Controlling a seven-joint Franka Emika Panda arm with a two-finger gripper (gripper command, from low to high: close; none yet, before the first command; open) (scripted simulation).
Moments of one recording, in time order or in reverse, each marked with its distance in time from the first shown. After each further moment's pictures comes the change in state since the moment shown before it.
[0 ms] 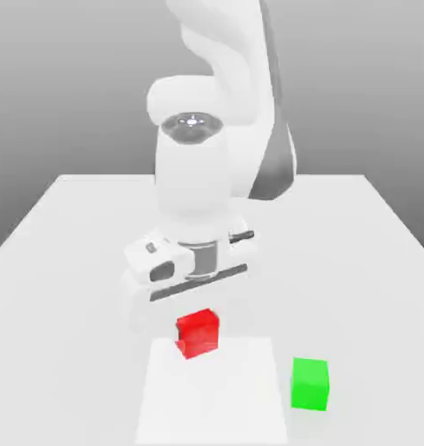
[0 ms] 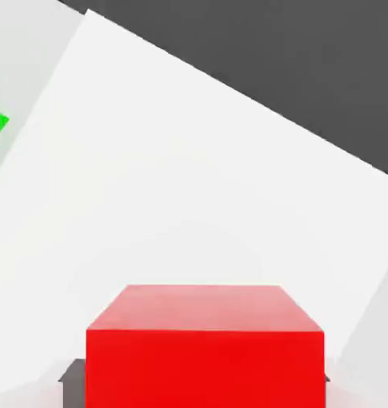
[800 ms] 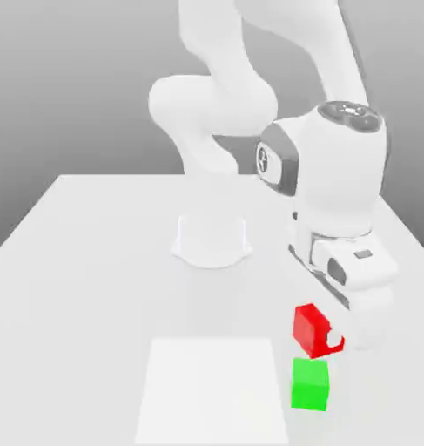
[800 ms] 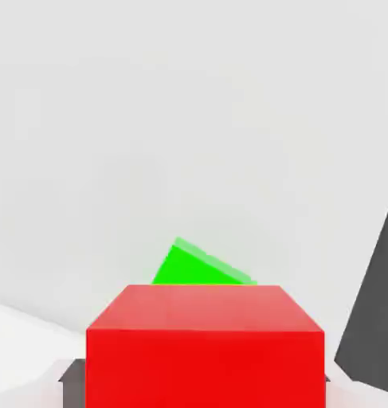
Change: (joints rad) arm -0.048 0.166 0.369 0.122 -0.234 0.008 -0.743
